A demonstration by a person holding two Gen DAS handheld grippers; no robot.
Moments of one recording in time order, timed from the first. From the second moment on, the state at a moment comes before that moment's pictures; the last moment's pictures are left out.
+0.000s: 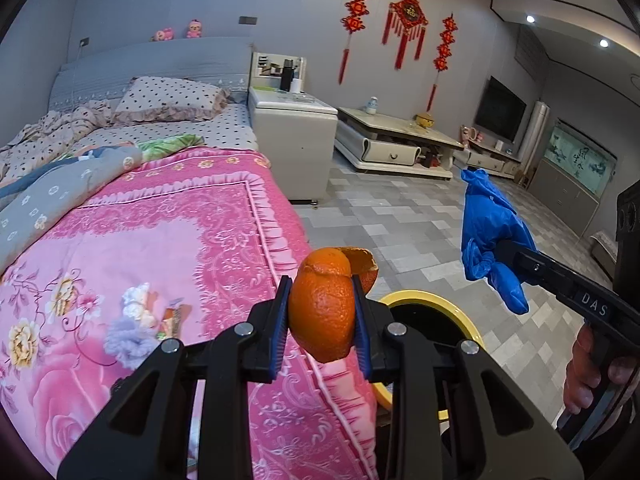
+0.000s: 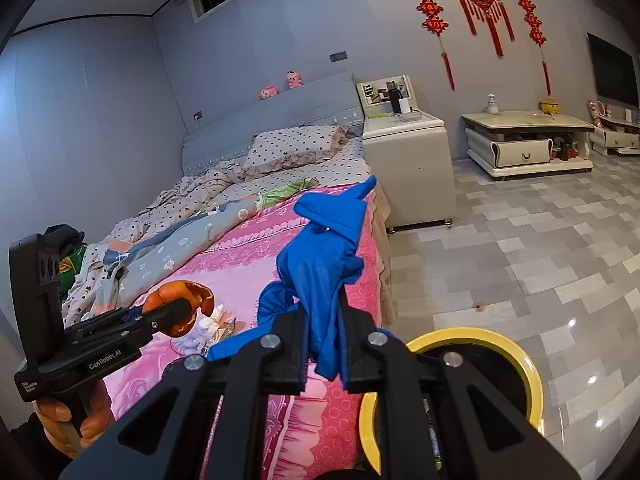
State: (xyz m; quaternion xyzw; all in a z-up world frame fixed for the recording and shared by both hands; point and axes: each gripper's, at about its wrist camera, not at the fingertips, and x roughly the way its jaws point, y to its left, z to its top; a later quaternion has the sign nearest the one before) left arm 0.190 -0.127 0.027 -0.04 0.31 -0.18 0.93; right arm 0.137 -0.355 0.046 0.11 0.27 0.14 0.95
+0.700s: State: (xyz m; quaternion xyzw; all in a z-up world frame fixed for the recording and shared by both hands) left arm 0.219 -0.216 0.001 -0.03 0.34 -0.23 0.91; right arm 0.134 -0.432 0.015 0.15 0.28 0.07 0.95
